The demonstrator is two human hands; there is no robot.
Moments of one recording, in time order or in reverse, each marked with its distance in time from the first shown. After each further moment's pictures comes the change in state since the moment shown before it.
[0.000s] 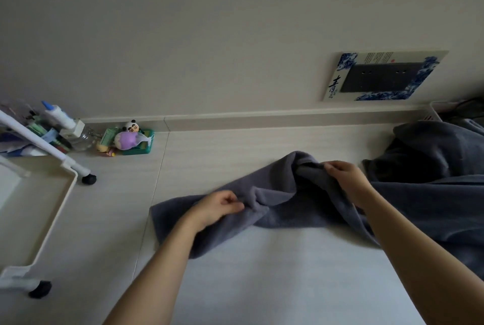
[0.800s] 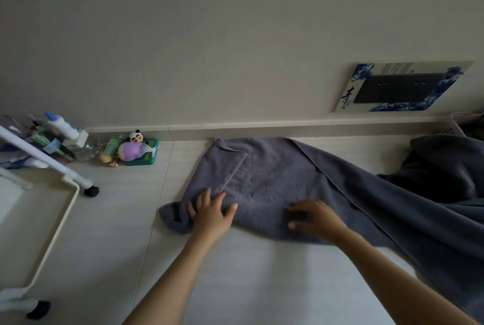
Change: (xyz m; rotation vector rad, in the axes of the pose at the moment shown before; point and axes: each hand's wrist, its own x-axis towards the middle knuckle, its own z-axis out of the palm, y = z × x) left_hand 0.047 -0.047 -0.002 0.704 0.496 -0.128; right_hand -0.014 0.014 0.070 -0.589 -0.376 -0.228
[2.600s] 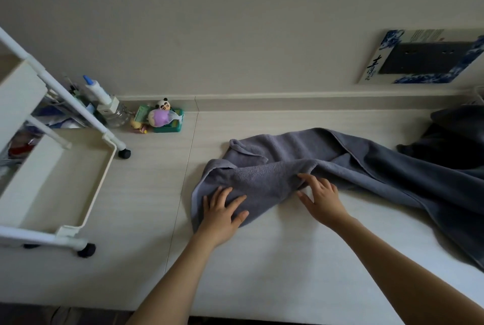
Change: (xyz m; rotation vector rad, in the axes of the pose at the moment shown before) left_hand -0.080 -0.078 0.012 0.069 -0.132 0.272; right_hand -0.034 -0.046 0.066 -0.058 0.252 -0.028
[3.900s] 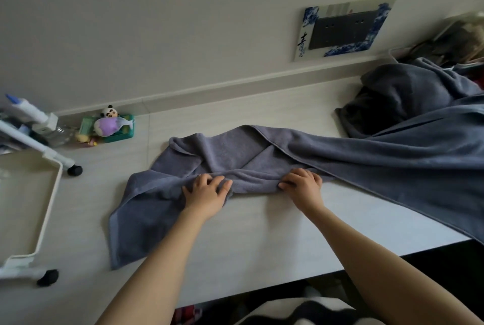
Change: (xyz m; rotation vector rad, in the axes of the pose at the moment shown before) left_hand 0.025 0.057 -0.013 0.025 -0.111 -0.110; right_hand -0.056 0.029 0.014 0.122 0.290 0.238
